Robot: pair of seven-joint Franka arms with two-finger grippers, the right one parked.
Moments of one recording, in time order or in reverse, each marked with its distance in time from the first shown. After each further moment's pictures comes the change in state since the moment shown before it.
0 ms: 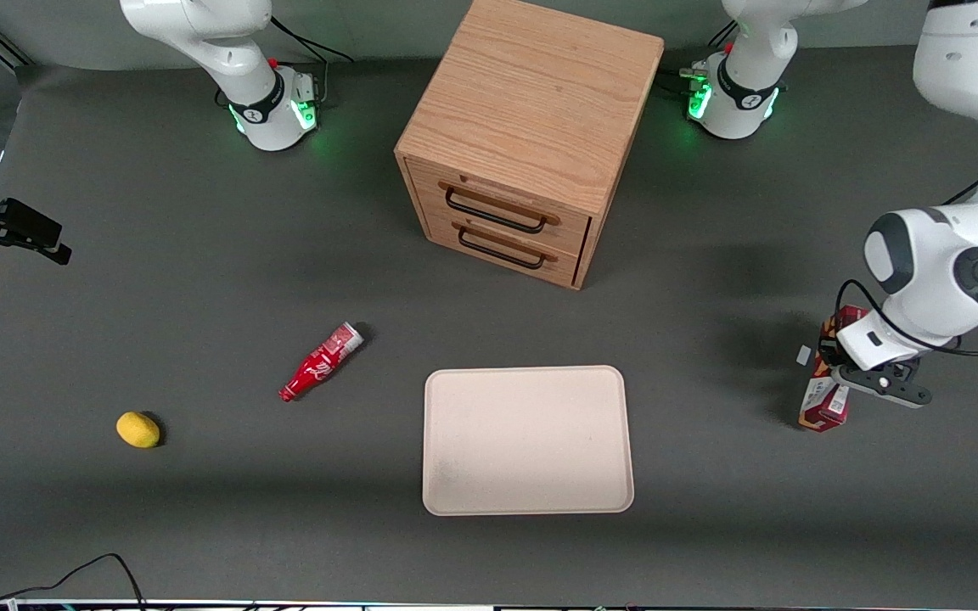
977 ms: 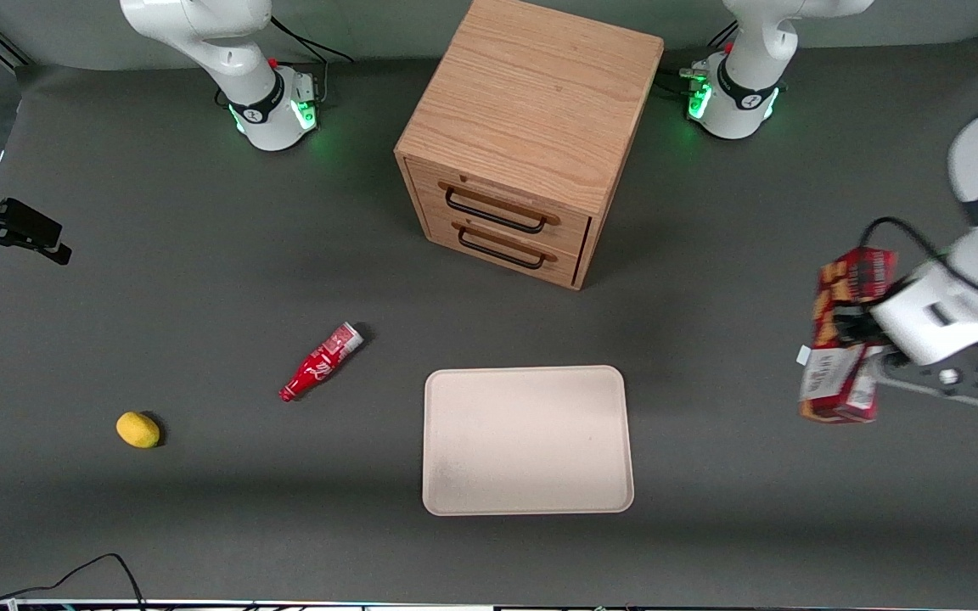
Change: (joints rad) arm -0.244 0.017 -0.041 0.720 -0.026 -0.805 -0.441
